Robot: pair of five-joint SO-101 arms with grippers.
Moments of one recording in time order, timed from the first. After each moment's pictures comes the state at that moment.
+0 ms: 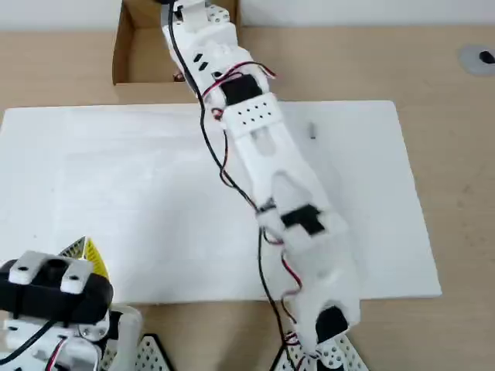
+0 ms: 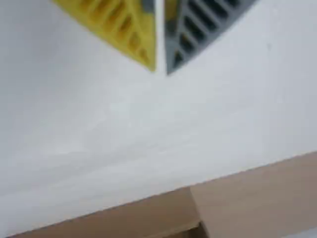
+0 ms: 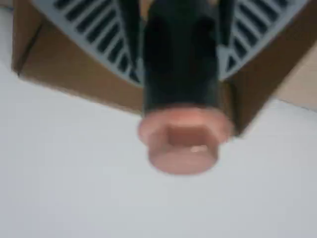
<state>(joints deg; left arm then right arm) -1.9 -104.2 33.5 97.3 -25.5 -28.7 37.4 -39.1 20.0 -5.7</state>
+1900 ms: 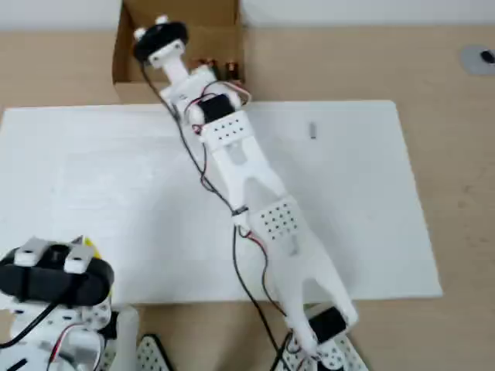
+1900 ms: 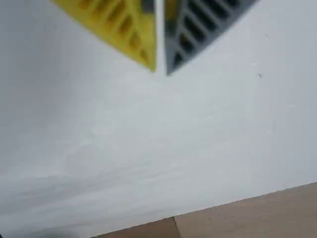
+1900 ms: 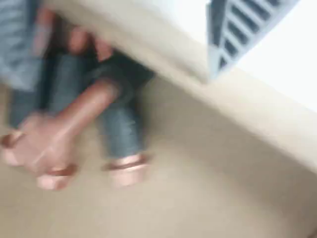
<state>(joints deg) -4.5 -104.3 36.5 97.3 -25.5 -32.4 73.0 -82.2 56.7 0.4</state>
